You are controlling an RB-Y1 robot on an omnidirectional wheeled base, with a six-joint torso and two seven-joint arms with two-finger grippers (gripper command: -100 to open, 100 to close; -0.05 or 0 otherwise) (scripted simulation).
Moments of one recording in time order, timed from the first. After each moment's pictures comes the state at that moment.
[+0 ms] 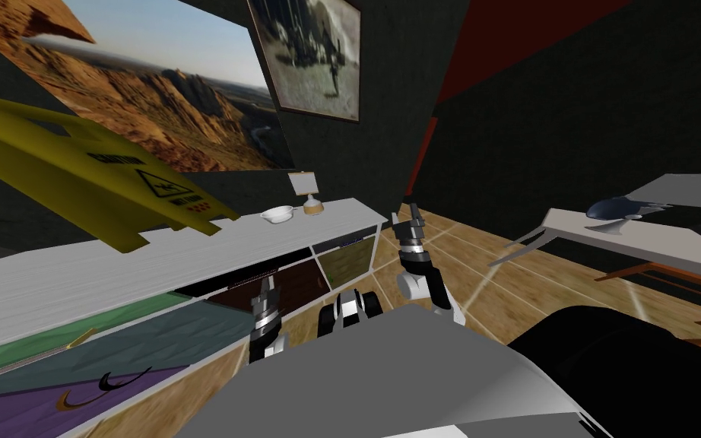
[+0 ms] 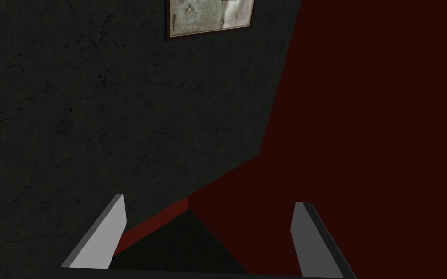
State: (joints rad) left arm 0.25 0.15 0.13 -1.12 0.13 -1.23 0.17; right arm 0.49 0.00 0.01 -2.40 -0.08 -0.39 -0.11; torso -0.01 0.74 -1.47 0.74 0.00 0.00
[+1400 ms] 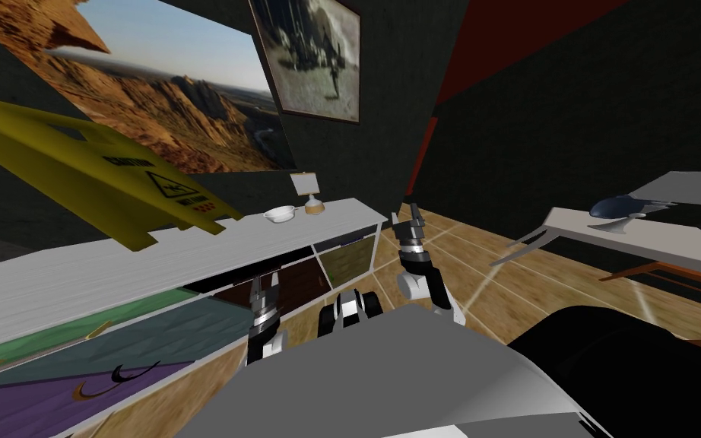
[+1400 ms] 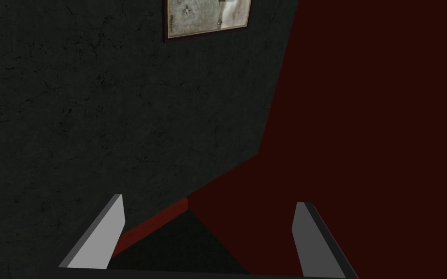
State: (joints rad) left arm 0.24 0.16 0.14 -1.15 0.13 -1.20 0.18; right arm 0.49 0.00 0.01 -2.40 -0.08 -0.39 -0.11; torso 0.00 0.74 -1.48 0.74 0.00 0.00
